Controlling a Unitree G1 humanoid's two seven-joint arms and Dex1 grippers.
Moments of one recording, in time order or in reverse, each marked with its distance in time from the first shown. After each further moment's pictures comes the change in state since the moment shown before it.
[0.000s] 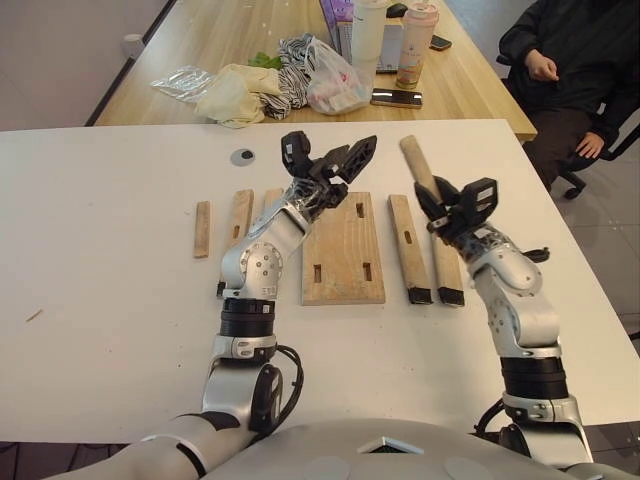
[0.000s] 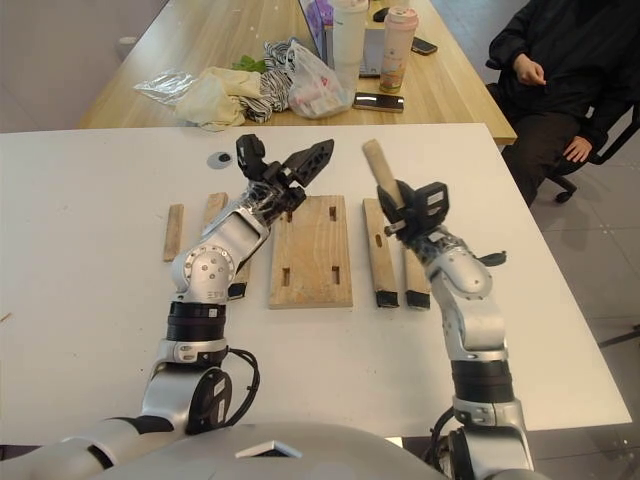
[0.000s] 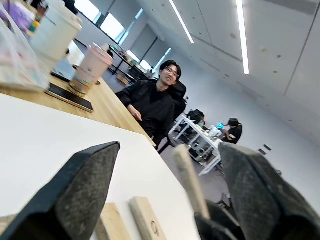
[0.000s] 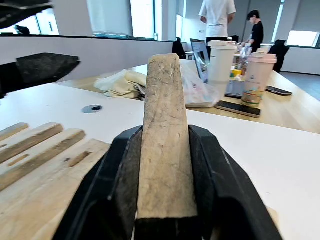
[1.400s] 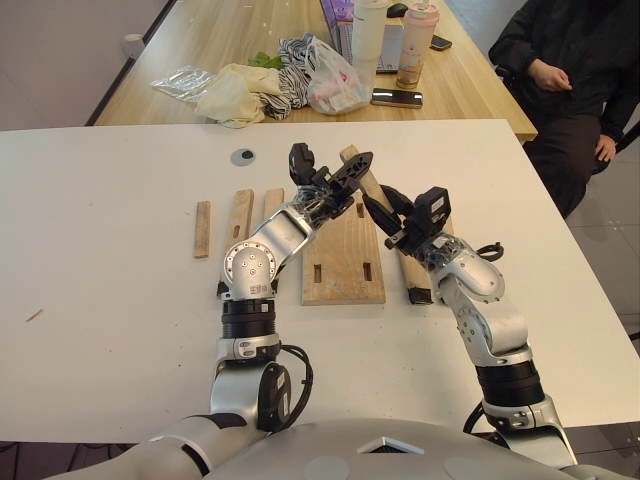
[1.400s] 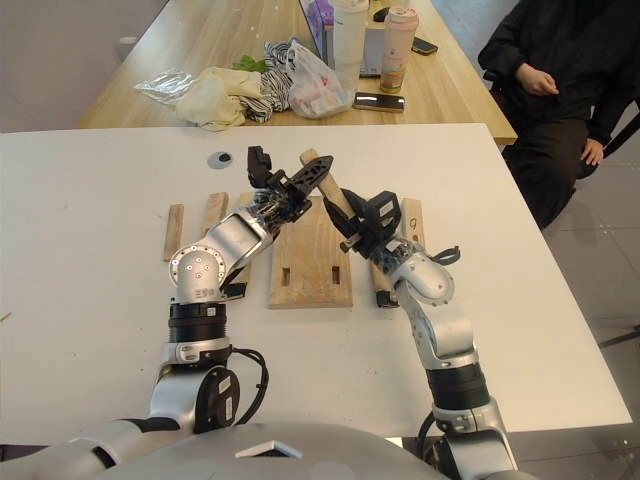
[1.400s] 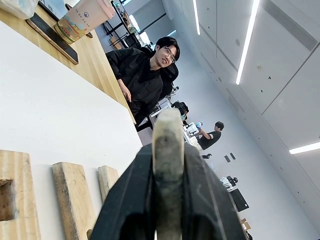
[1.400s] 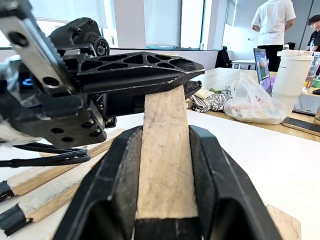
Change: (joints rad) left arm -0.003 -0.050 0.108 0.008 -0.237 0.205 0.158; right arm 0.011 0.036 0.128 -0.063 0.001 -0.001 0.033
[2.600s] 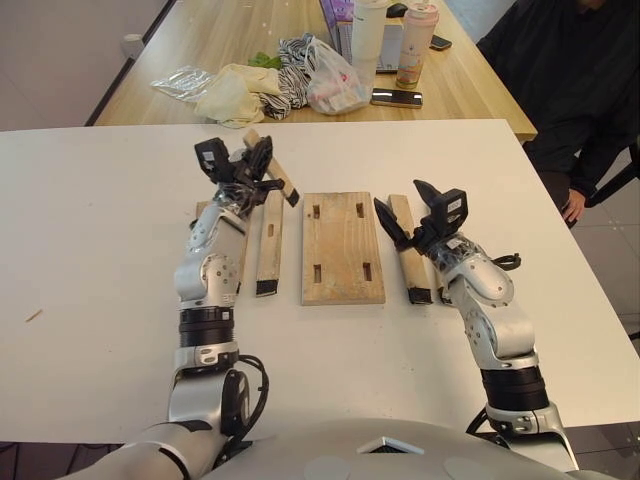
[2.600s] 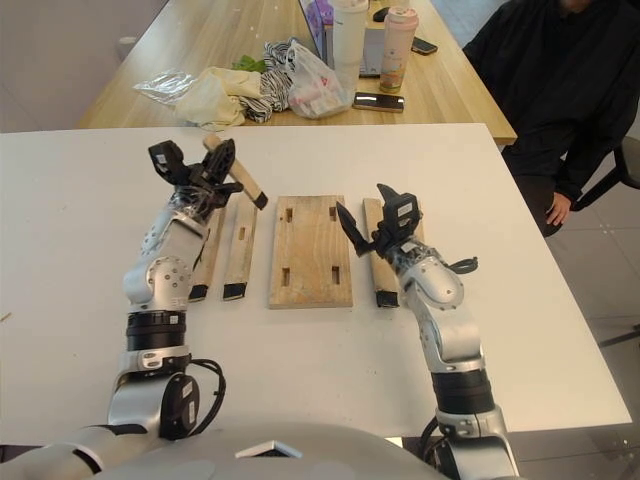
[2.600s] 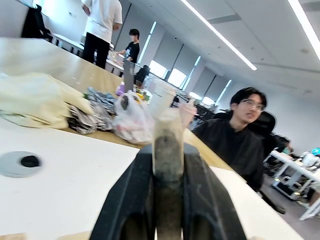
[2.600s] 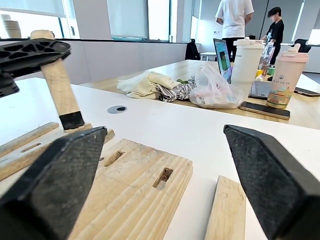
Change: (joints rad) left arm 0.098 0.265 0.026 0.027 0.440 -0.511 -0.129; right arm 0.040 0.003 -0.058 0.009 -0.039 0.002 -0.108
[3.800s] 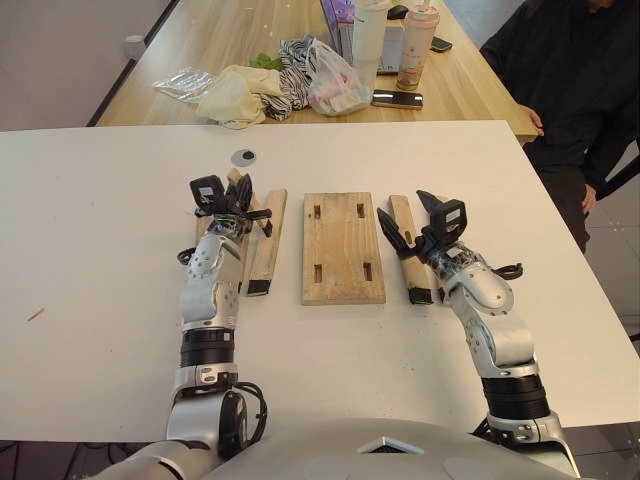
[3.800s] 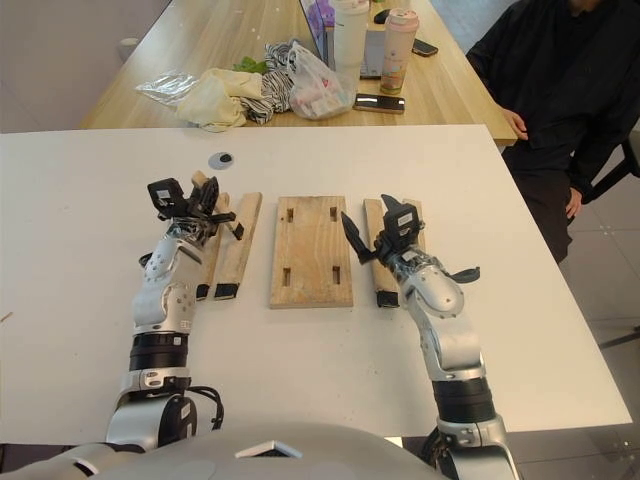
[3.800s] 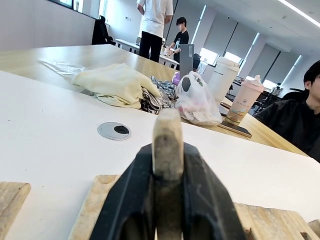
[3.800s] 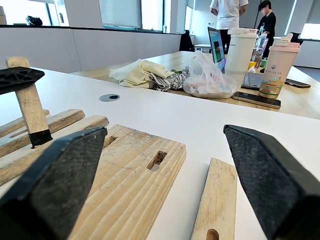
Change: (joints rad) left arm 0.110 -0.030 -0.071 0.085 0.226 -0.180 0.126; right arm 0.039 0.000 0.005 0.000 -0.040 -0.003 -0.006
